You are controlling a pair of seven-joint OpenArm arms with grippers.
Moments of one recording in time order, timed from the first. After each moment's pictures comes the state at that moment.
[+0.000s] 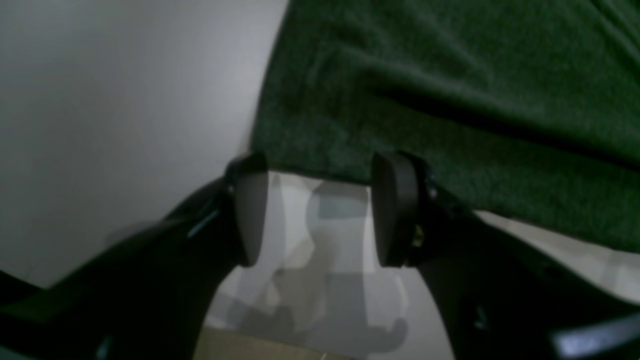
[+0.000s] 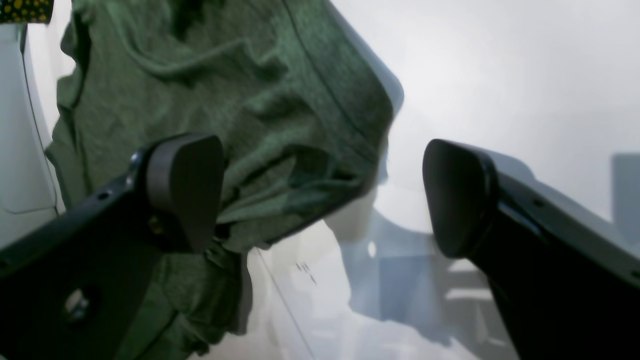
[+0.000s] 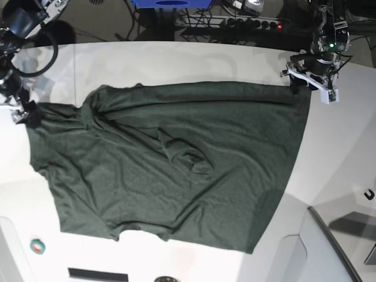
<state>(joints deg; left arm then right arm) 24.1 -16.5 -18.3 81.1 -23.4 -8.2 23.1 0.6 5.4 56.6 61.8 34.3 25.7 -49.2</state>
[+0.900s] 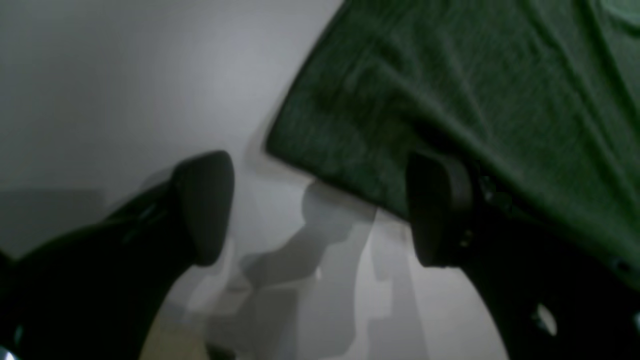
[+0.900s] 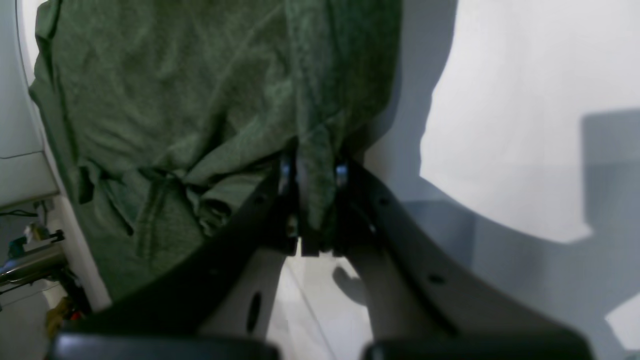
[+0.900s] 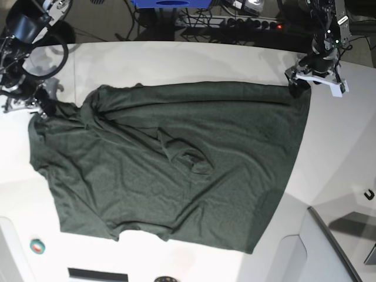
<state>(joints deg) 22.2 -14.0 -22.4 75.0 -37.3 -8.5 20.9 1.5 6.2 49.9 57.1 33.4 25.9 -50.8</state>
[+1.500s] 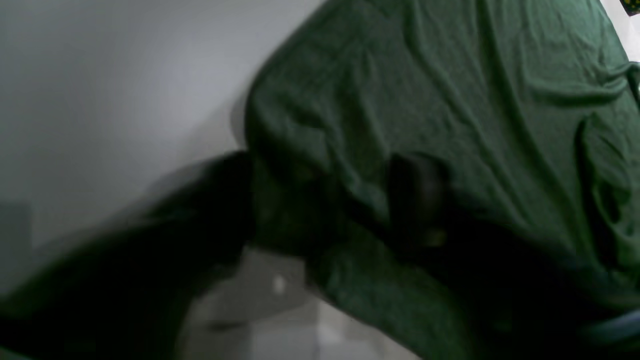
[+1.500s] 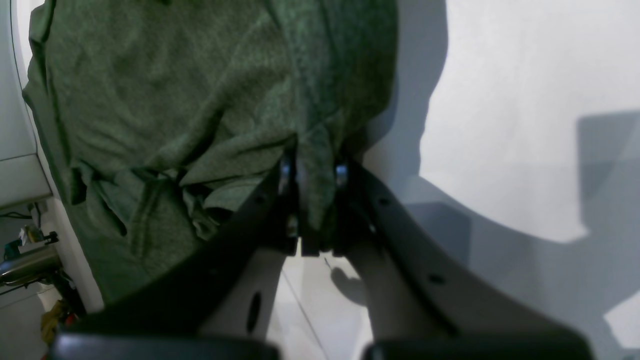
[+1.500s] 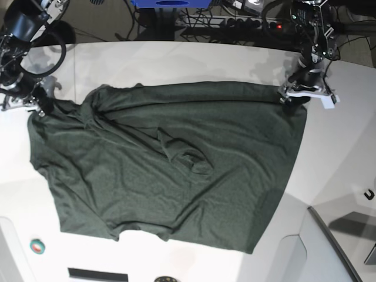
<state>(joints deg) 16.1 -8.4 -22.5 69.3 -38.4 -9.6 16.4 0.8 6.8 49.9 57.3 33.5 25.9 -50.8</state>
